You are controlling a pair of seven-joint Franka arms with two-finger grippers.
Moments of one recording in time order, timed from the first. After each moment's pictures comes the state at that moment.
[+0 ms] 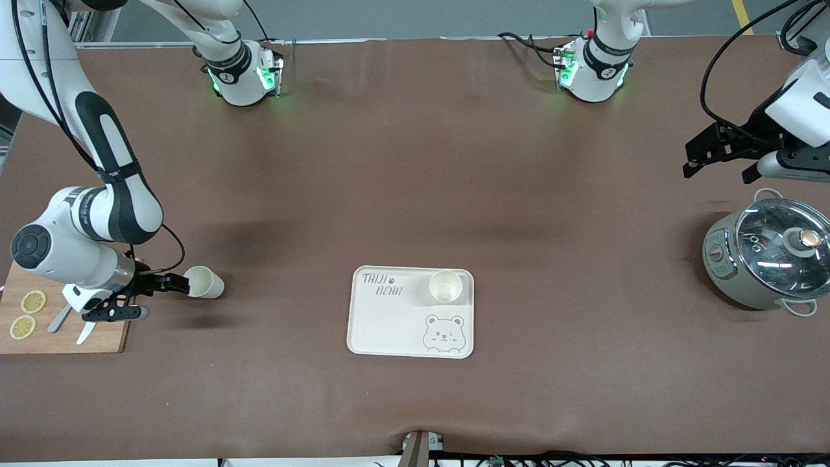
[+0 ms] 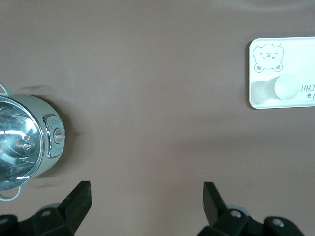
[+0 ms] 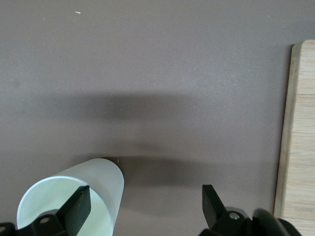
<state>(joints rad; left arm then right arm) 0.02 -0.03 -0.11 -1.60 -0.06 1.65 0.00 -0.25 0.56 0.14 -1.79 -0.03 2.34 -0.15</state>
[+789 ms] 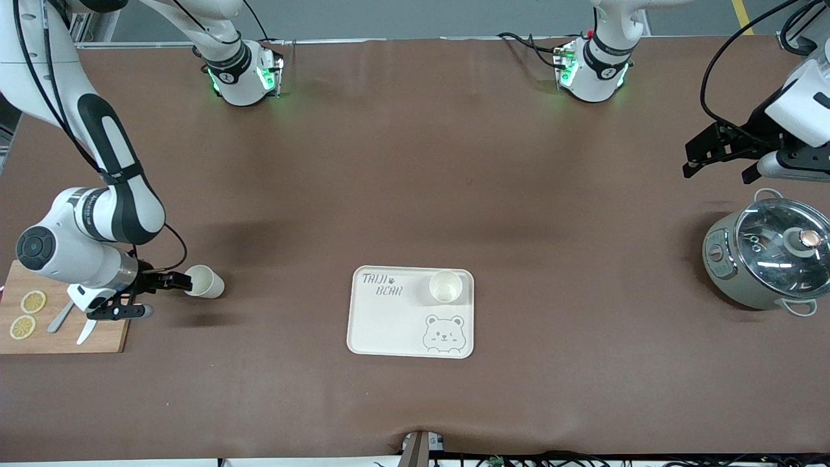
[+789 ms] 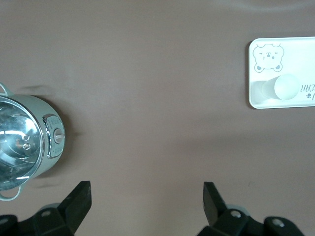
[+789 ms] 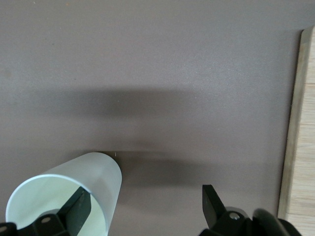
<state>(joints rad) 0.02 -0.03 -0.11 -1.60 -0.06 1.65 0.00 -0.25 0.57 0.14 -1.80 -0.03 2.34 -0.15</state>
